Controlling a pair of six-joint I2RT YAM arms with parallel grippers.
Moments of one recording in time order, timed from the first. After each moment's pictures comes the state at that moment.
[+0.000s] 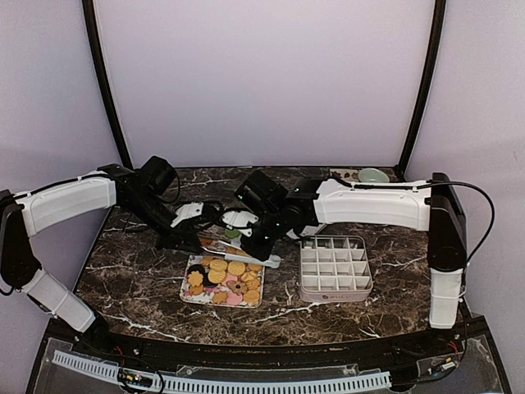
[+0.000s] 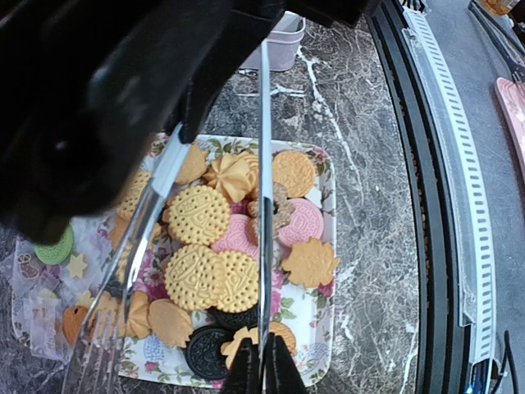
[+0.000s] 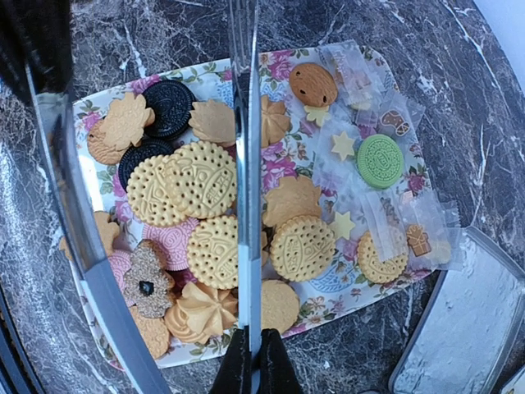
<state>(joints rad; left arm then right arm) -0.51 1.47 1.15 -0.90 0.60 0.86 1.09 1.99 1.68 -0.69 0.00 -0.22</state>
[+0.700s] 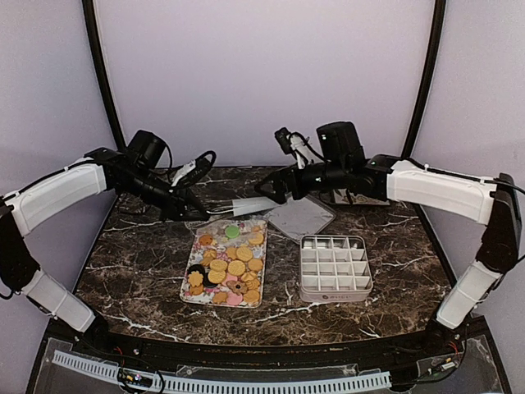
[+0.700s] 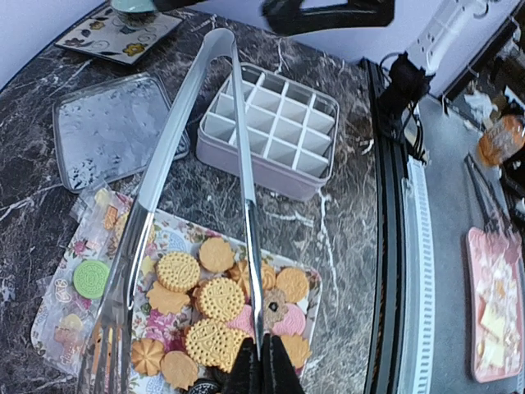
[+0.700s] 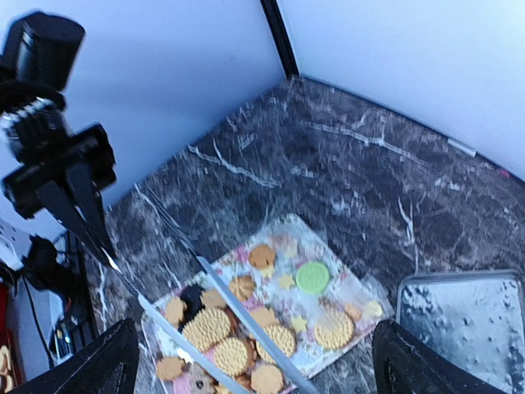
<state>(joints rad) -0.46 1.45 1.28 -0.83 0.79 0.54 0.80 1.65 1.38 -0.21 -0.32 0.16</state>
